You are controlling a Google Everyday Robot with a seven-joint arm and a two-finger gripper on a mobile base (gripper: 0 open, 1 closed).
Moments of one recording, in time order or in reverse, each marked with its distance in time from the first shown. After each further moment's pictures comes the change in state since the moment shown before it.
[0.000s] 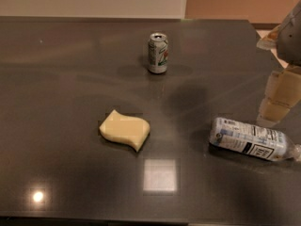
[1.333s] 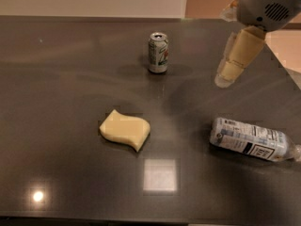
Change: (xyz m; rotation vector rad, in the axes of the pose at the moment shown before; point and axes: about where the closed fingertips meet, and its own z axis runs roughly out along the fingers) arm -0.082 -0.050 -0.004 -0.001 -0.186 -0.040
